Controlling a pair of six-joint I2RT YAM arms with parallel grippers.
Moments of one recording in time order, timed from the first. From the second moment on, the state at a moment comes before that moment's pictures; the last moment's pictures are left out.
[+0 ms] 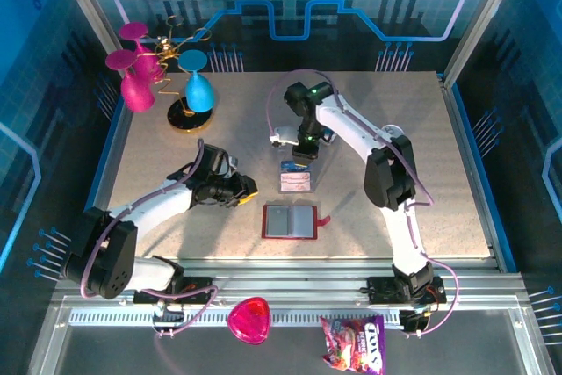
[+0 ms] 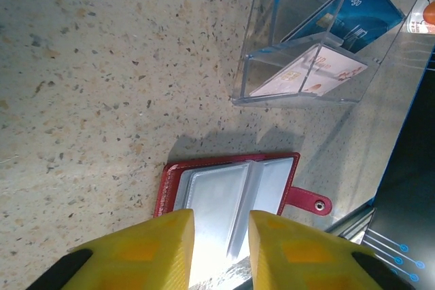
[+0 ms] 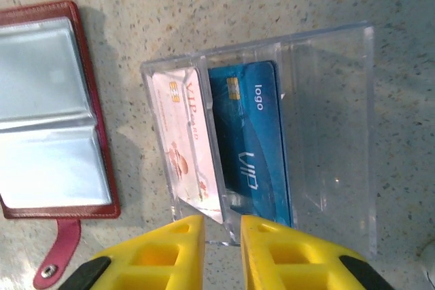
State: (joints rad) left arm -0.34 1.35 0.66 -0.28 0.53 -0.90; right arm 0.57 2.18 2.03 -1.37 -0.21 -0.83
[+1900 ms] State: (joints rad) left arm -0.51 1.47 0.53 -0.18 0.56 -0.98; right arm 0.82 1.77 1.06 -0.43 -0.48 0.70
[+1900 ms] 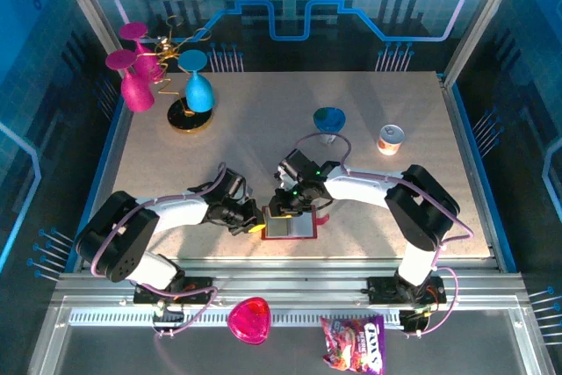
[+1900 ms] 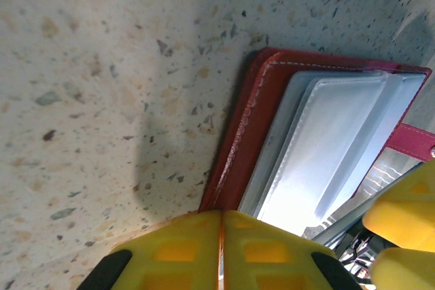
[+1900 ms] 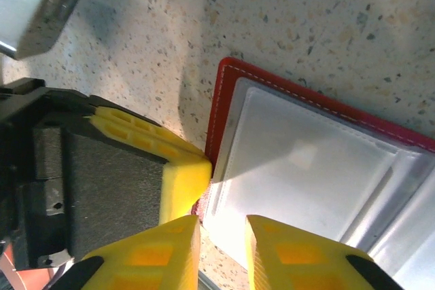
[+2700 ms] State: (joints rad) left arm -0.51 1.47 0.53 -0.18 0.56 -0.98; right arm 0.83 1.82 1.05 -0.42 -0.48 0.74
